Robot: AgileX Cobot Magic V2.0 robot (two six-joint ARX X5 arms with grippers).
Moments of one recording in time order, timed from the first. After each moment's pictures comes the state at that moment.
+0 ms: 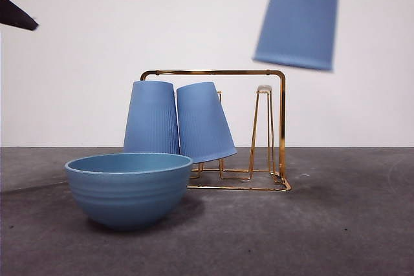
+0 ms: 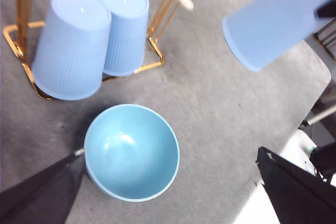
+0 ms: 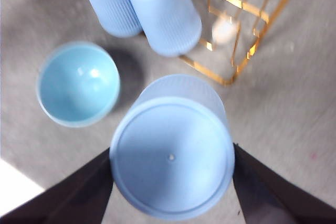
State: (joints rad) left arm -0.19 0.90 0.89 -0.70 0.70 0.01; right arm 0.62 1.29 1.46 -1.14 -0.07 0.20
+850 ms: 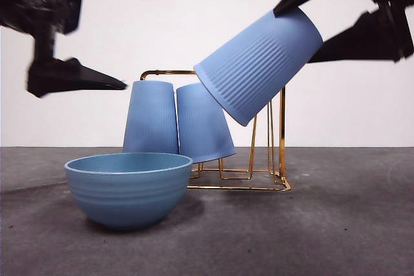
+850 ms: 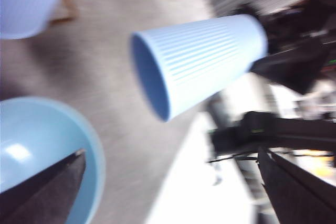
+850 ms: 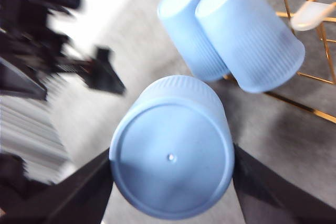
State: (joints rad) left arm -0.26 1.38 0.89 -0.37 1.13 -0.21; right arm 0.33 0.99 0.59 -0.05 -0.75 0.42
